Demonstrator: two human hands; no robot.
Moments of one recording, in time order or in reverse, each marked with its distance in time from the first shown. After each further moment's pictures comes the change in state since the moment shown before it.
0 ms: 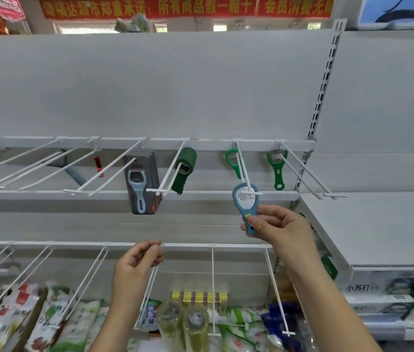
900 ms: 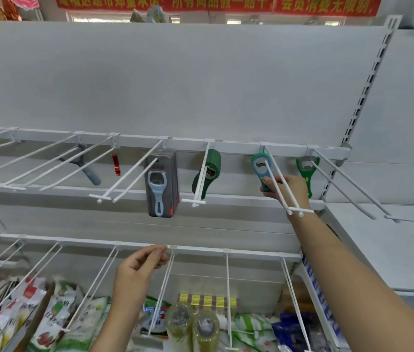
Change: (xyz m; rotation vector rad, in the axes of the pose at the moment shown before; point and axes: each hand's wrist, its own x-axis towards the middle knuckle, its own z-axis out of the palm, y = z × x) left_hand 0.036 -0.006 -0.035 0.017 0.007 -0.056; right_hand 0.178 0.047 0.019 -0.267 0.136 0.017
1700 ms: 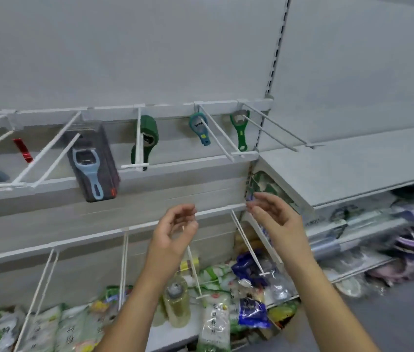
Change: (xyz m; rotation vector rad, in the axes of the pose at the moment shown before) left_hand -0.037 0.001 0.088 -0.006 -0.637 0.147; right_hand -0.226 0.023 -0.063 -0.027 0.126 -0.079
